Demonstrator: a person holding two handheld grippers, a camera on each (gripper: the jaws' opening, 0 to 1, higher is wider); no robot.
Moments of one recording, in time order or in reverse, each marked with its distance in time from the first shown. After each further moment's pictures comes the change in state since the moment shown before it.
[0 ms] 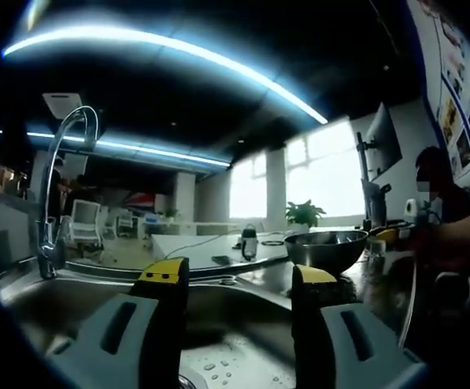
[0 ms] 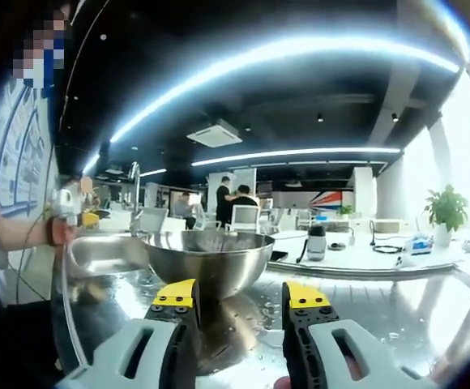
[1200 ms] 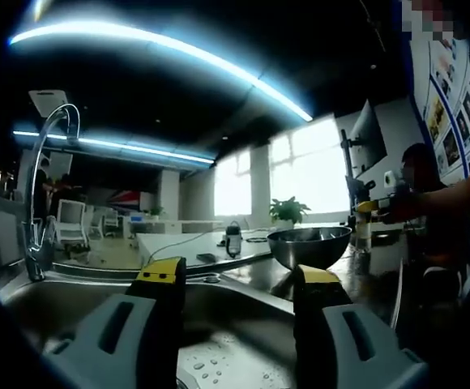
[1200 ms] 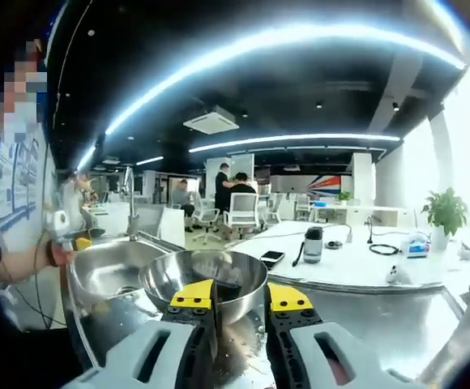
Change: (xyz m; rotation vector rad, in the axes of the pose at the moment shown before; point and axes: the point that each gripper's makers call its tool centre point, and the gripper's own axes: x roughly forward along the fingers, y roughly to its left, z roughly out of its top) left arm 0.000 -0.010 -0.002 0.002 0.007 -0.085; right arm 0.016 -0.010 0.069 0.008 0.096 -0.007
